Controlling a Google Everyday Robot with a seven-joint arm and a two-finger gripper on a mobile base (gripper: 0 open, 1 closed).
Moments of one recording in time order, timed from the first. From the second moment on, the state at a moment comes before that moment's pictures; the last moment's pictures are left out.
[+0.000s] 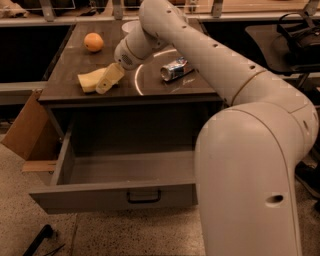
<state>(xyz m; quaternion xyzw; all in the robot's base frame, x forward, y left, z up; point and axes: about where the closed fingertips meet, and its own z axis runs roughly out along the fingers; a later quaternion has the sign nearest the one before) 0.749 0.145 0.845 -0.56 0.72 0.21 0.33</state>
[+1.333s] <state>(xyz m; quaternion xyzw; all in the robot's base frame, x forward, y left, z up) 0.753 0.162 0.830 -0.59 0.69 0.23 0.34</state>
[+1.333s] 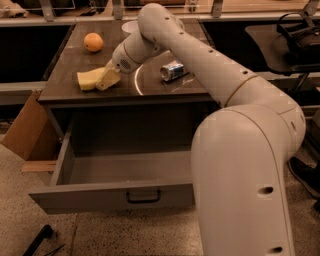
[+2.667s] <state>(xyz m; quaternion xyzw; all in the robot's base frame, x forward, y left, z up) 0.687 0.123 0.866 -0.59 0.67 0.24 0.37</state>
